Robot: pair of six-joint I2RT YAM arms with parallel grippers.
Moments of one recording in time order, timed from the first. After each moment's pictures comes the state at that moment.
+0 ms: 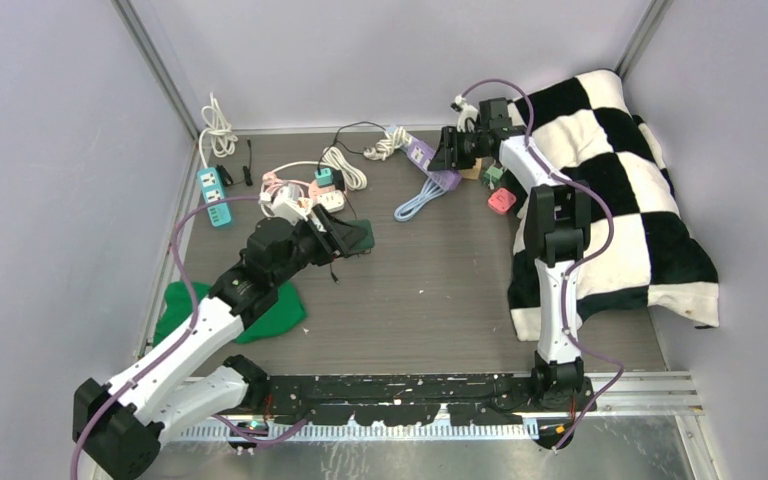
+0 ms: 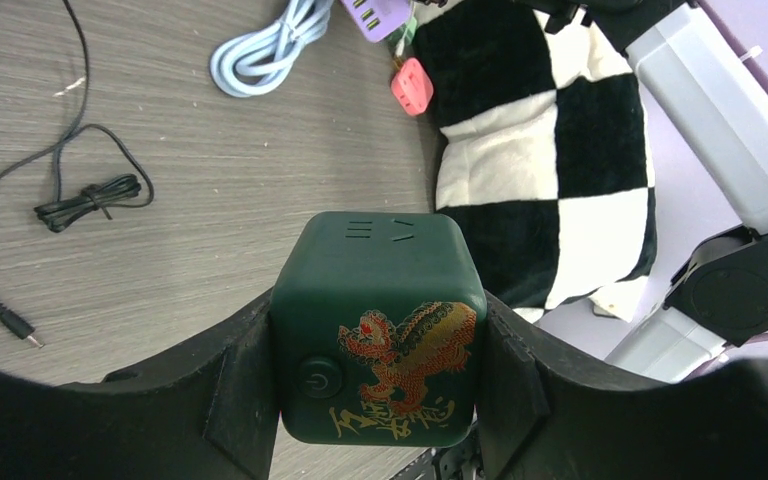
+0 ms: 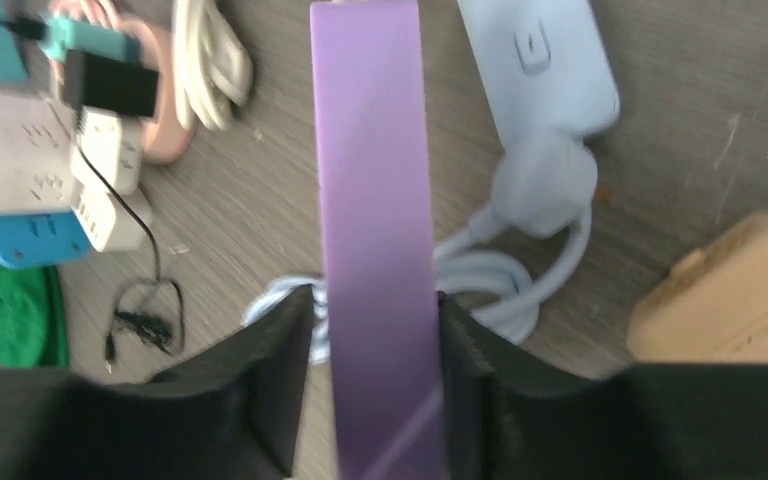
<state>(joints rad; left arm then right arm) -0.59 0.88 0.71 -0.09 0.02 -0.89 0.16 2.33 2.03 -0.47 -0.65 0.11</state>
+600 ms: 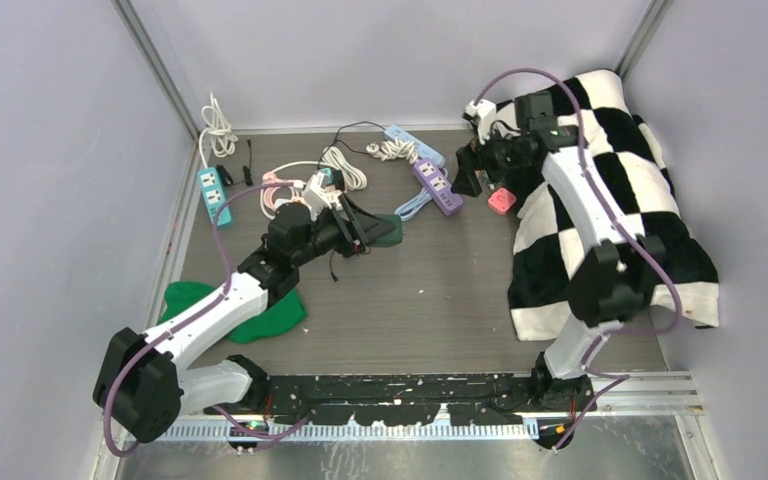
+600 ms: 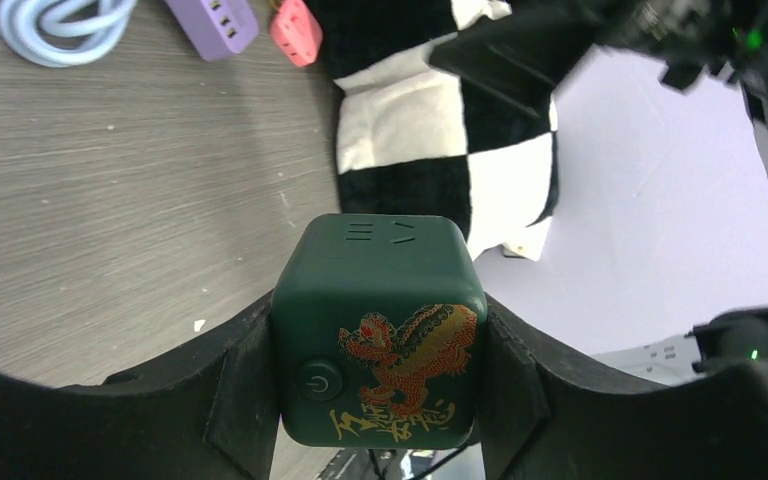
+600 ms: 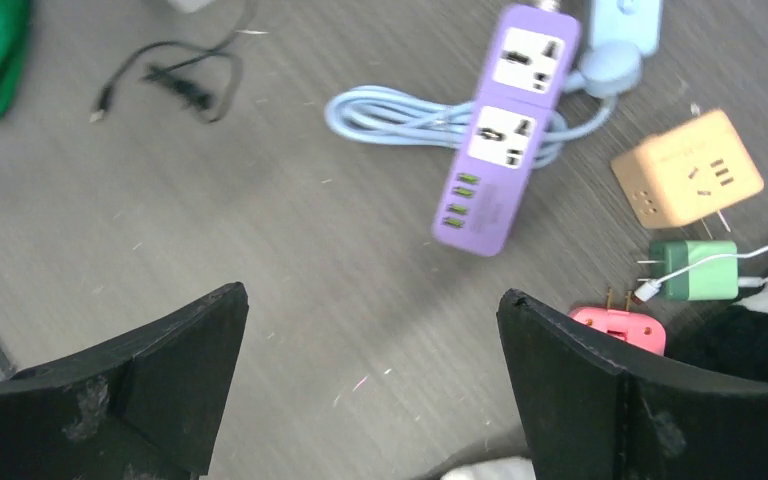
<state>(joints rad) -0.58 1.14 0.72 0.22 0.27 -0.98 0.16 1.84 1.73 -0.79 -0.60 -0.41</state>
